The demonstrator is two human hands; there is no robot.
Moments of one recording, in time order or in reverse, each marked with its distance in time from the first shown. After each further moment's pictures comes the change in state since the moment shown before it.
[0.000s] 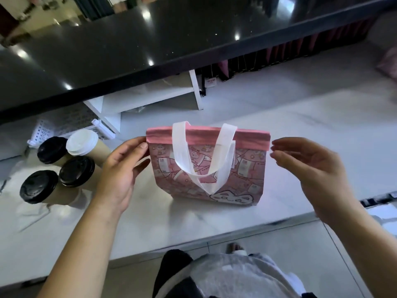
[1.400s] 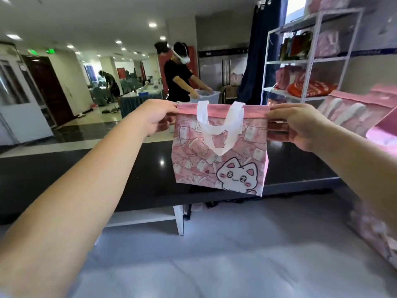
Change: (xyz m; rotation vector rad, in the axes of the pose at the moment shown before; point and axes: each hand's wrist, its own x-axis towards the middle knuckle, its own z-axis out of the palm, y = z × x) left_hand 0.181 0.310 0.204 0.255 -0.072 0.251; right_hand 0.289 -0.273 -0.063 -0.036 -0.127 -0.142
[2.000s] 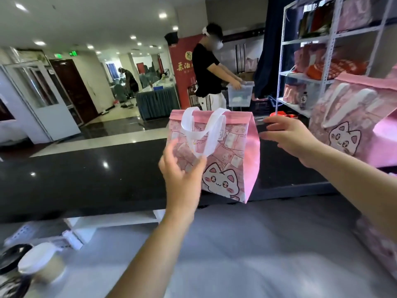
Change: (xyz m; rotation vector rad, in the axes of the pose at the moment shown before) left_hand -0.099 -0.087 0.193 -0.119 0.386 0.251; right_hand 0.084 0.092 -0.083 -0.282 -0.097 -0.118
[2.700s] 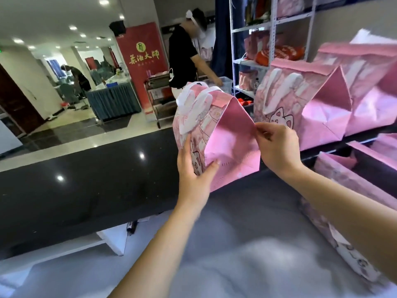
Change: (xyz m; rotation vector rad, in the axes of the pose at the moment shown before) left_hand -0.008 -0.060 0.141 -0.011 -0.392 0.062; right_hand -0.028 0.084 -0.059 -0.320 0.516 -0.249
